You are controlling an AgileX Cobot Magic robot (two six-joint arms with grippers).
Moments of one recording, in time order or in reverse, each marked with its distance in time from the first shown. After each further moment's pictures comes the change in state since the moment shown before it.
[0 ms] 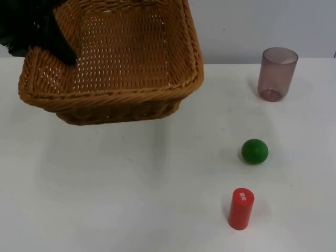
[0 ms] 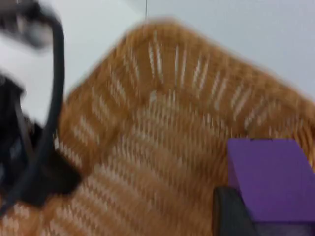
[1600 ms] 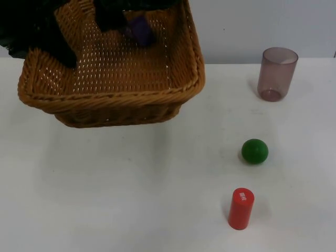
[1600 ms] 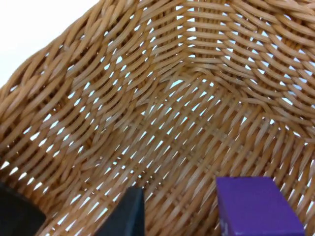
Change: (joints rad) right arm 0.002 0.258 0.000 -0.026 -0.233 0.021; left arm 0.000 0.000 0.000 0.006 0.012 -0.006
